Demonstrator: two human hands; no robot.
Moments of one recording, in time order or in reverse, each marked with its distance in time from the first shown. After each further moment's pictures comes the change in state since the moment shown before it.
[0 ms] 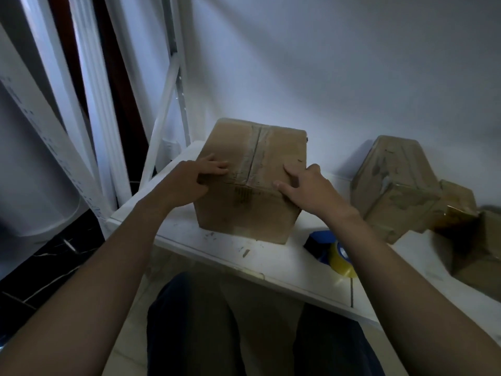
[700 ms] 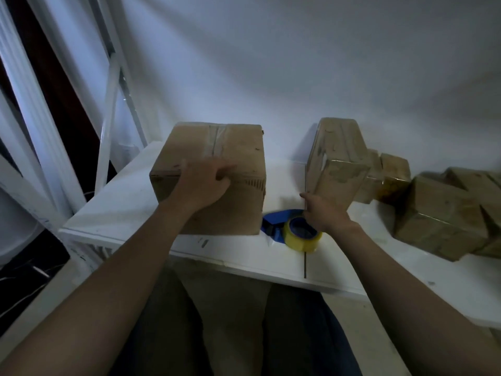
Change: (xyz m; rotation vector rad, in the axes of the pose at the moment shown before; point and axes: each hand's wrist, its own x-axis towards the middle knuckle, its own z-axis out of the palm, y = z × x) left_hand 0.027 0.116 0.100 0.189 0.099 0.068; right_hand -0.070 0.165 0.003 -0.116 -0.098 0.304
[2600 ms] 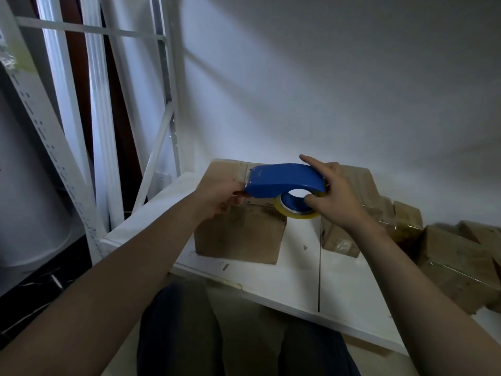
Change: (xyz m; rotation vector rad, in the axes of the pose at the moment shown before) left_hand -0.016 0.036 -0.077 -0.891 -0.027 -0.533; right_hand -0.076 -0.098 -0.113 0.496 0.410 -0.564
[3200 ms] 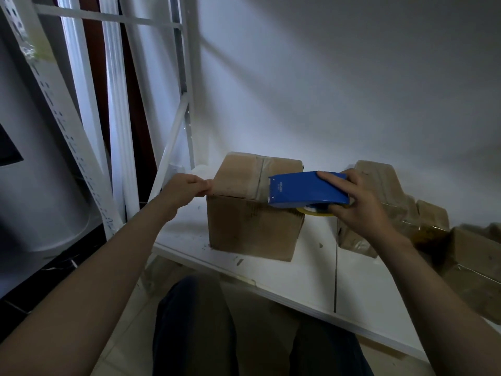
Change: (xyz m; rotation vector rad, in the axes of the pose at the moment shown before) left_hand -0.001 -0.046 -0.101 0.285 0.233 0.061; right_hand -0.003 0.043 0.016 -0.187 0.052 -0.286
